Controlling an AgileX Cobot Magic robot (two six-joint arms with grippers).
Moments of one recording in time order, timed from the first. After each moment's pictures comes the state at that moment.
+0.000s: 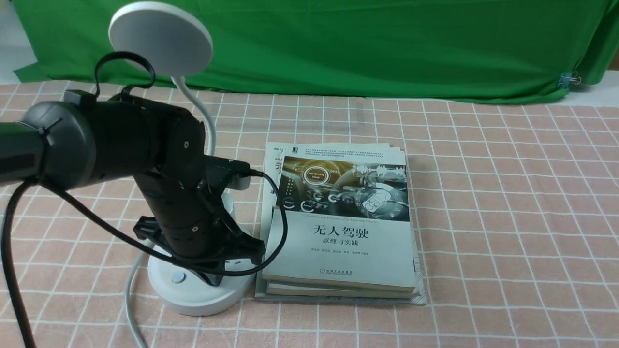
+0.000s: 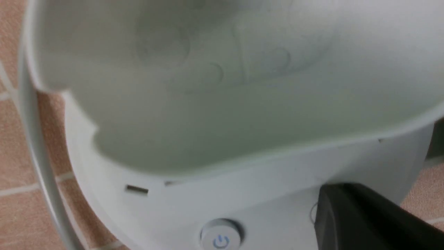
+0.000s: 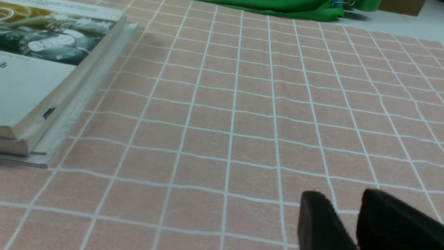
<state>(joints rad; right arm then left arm) 0.07 0.00 0.01 -0.08 0.23 -0.04 -0.40 1.77 -1.14 -0.10 0.88 0.03</state>
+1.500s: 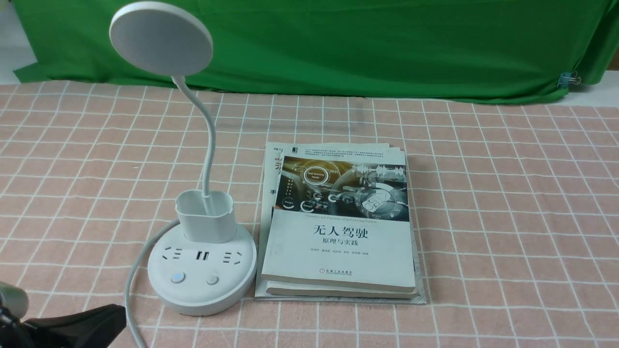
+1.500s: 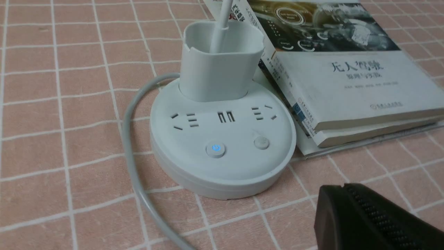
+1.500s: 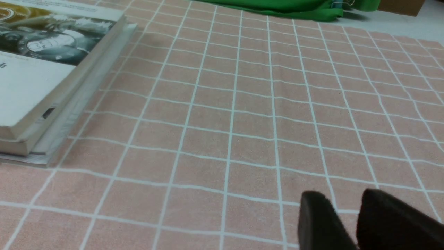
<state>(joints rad) 0.07 0.00 0.01 -0.08 0.23 -0.04 -0.40 0.45 -0.21 -0.12 0.26 0.07</state>
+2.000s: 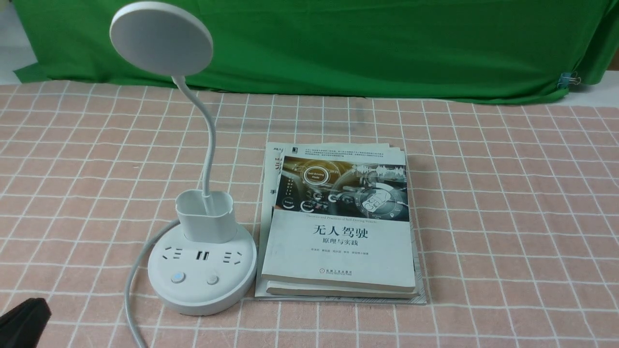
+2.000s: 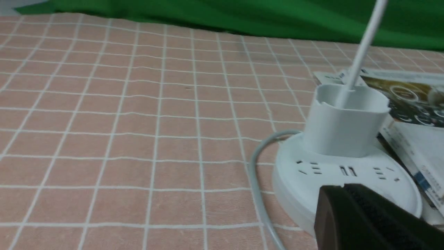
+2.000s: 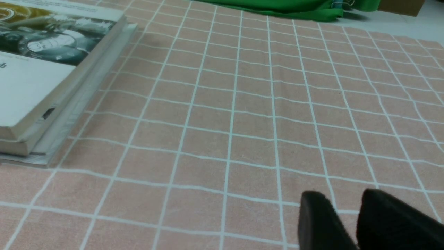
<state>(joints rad) 0.07 0.00 0.01 -0.08 0.23 -0.04 -0.06 0.10 -0.02 -0.12 0.18 0.09</state>
